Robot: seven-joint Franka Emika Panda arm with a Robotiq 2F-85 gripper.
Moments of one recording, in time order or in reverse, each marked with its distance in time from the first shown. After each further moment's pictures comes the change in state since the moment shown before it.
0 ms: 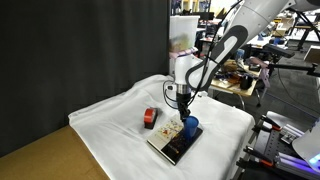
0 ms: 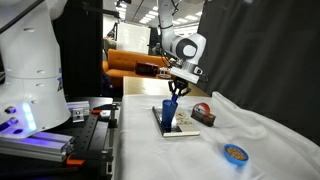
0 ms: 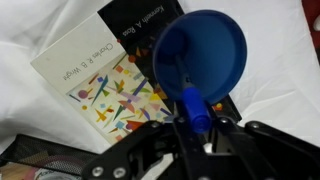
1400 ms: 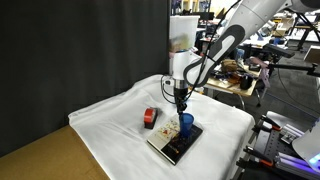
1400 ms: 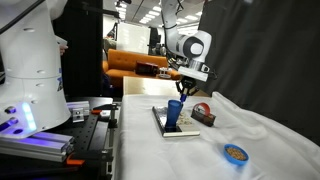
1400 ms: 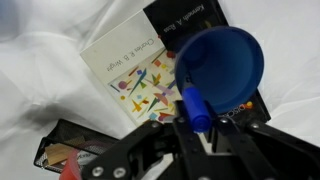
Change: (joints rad) arm 0.000 0.016 -0.038 0.068 -0.085 0.000 0.005
